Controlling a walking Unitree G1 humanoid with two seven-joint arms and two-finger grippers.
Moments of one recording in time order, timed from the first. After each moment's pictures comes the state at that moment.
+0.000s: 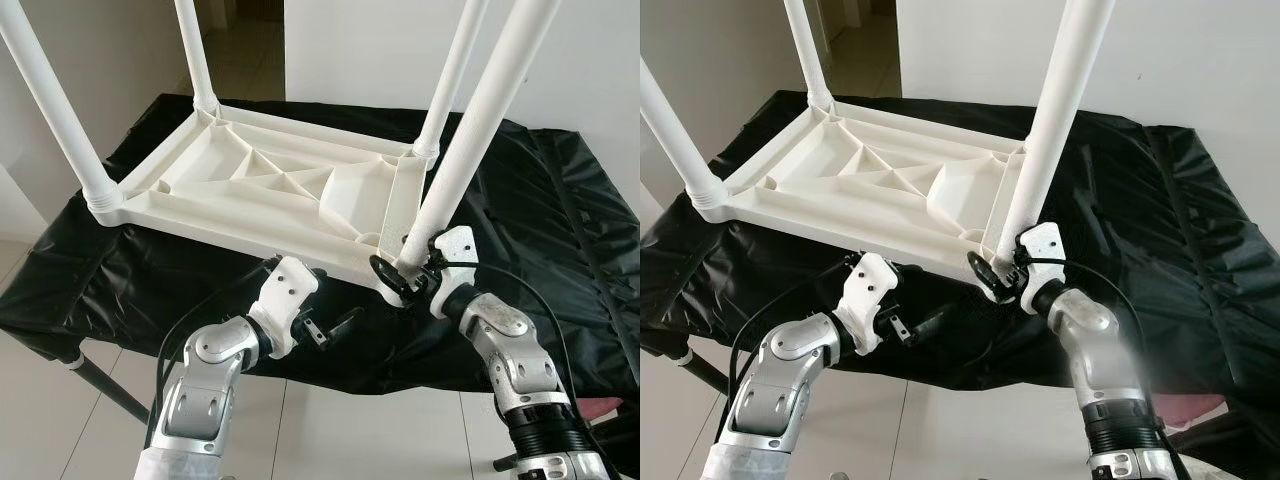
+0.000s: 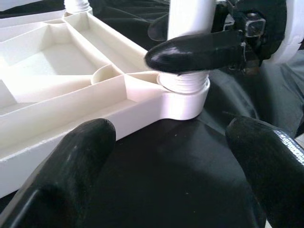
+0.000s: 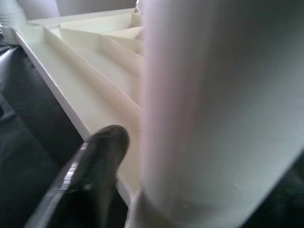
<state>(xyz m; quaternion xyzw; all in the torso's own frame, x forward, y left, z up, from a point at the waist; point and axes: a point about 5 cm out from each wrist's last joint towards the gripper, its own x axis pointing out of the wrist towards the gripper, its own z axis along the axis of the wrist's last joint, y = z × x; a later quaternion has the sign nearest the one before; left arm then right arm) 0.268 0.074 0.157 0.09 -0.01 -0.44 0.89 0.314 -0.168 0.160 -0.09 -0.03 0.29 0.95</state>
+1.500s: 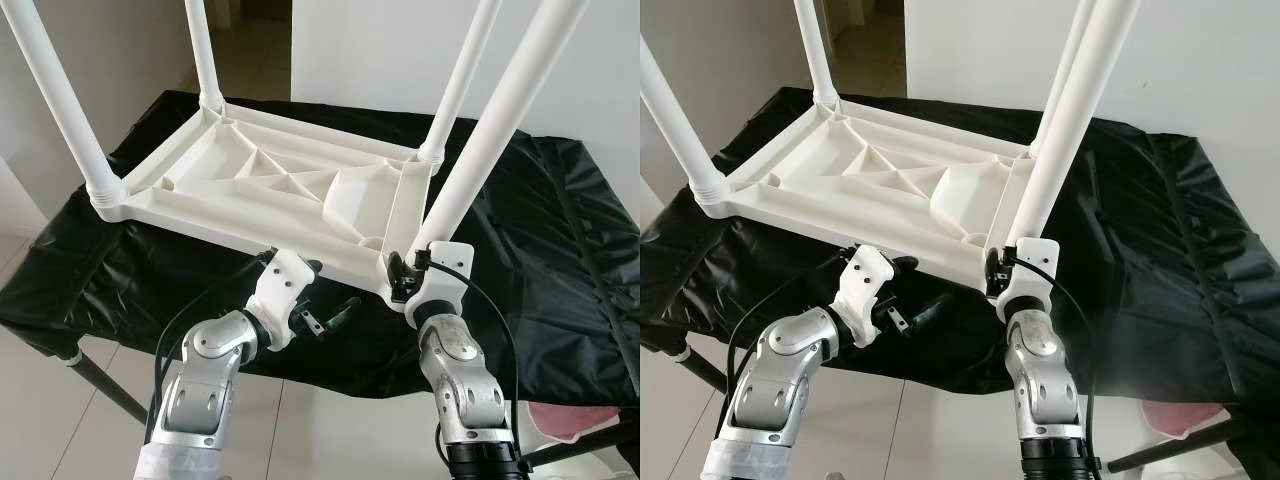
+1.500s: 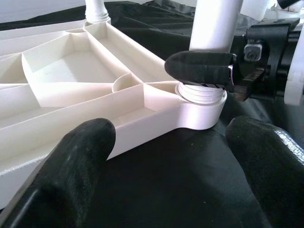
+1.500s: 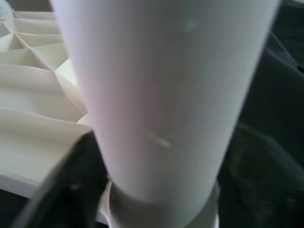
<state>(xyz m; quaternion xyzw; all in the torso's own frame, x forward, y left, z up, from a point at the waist) 0.271 0.074 0.162 0.09 -0.02 -0.44 0.89 0.293 -0.143 0.151 0.03 -0.01 -0.02 1.00</state>
